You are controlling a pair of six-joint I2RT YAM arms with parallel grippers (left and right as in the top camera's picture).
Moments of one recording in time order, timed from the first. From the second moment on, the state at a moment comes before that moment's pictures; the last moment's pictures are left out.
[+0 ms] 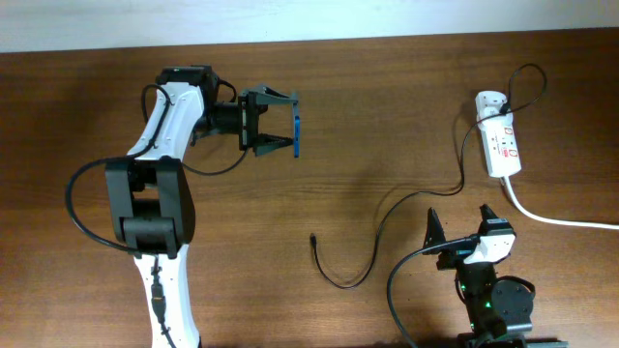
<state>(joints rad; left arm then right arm) -0.08 2.35 1.98 -1.42 1.52 -0.47 0.04 0.01 0.01 -0.07 -0.01 0.08</state>
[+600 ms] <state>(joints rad) -0.08 2.35 1.98 -1.43 1.52 -0.45 0.04 0.38 0.80 -0.38 -0.59 0.32</state>
